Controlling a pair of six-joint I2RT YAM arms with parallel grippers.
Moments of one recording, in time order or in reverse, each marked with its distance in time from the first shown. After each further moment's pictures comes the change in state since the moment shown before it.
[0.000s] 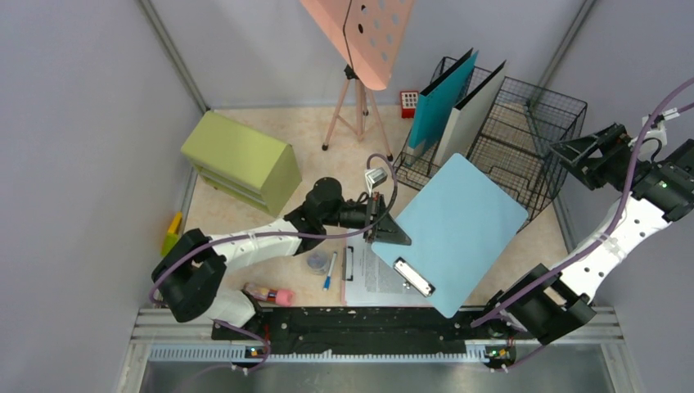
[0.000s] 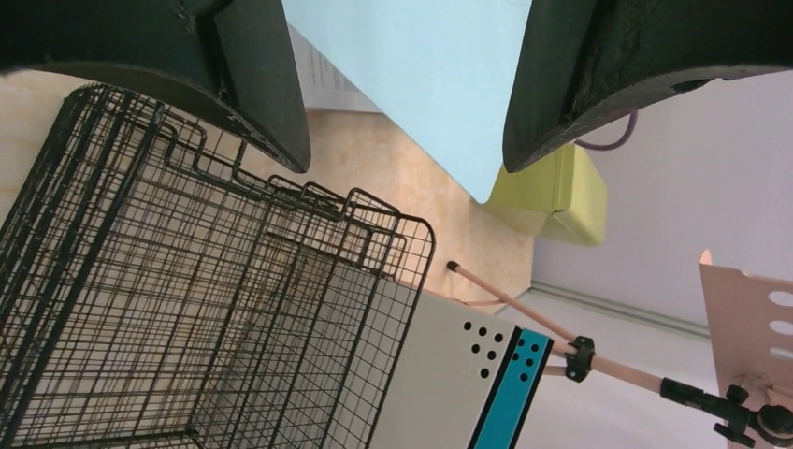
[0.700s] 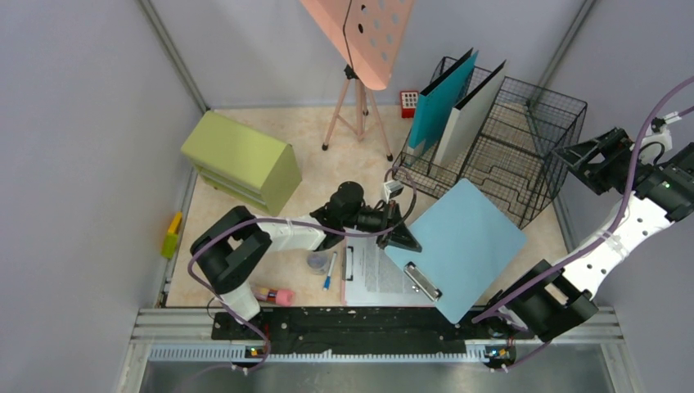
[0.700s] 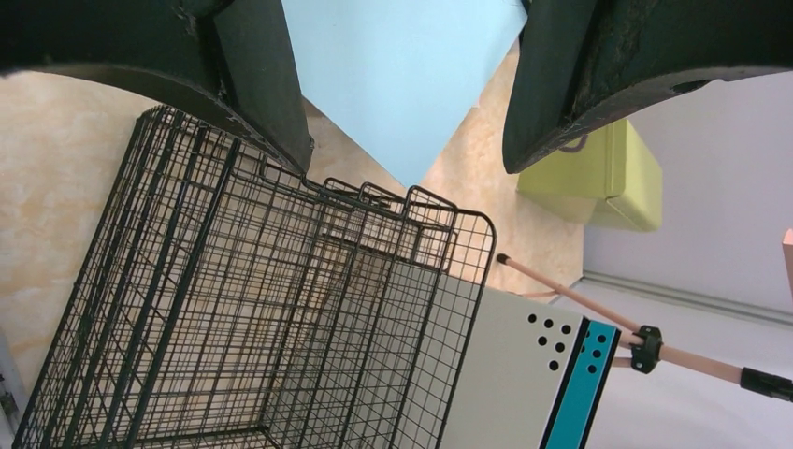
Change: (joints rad) left arm -0.037 0.251 0.034 0.100 0.042 -0.105; right arm -0.026 0.030 -0.003 -0.008 0.088 -0.071
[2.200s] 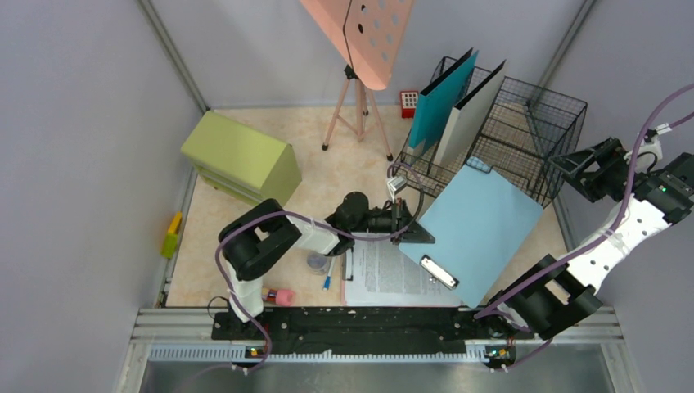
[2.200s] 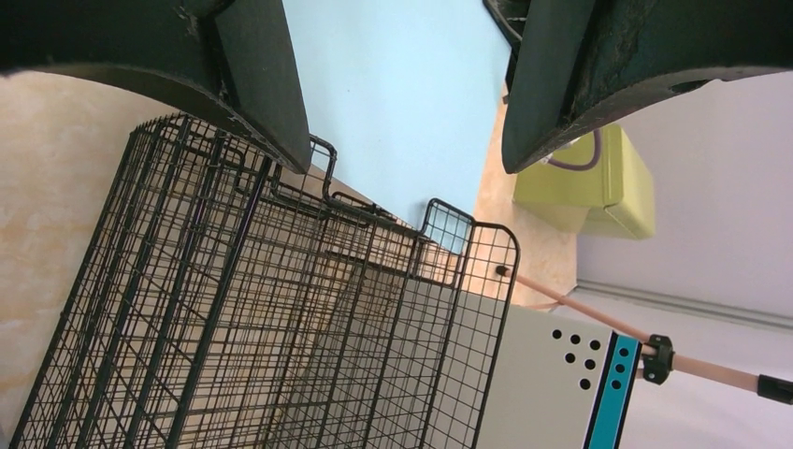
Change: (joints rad) left arm -0.030 0.195 0.026 0.376 -0.171 0.005; right arm -0.021 0.012 -0.086 0.002 -0.026 -0.043
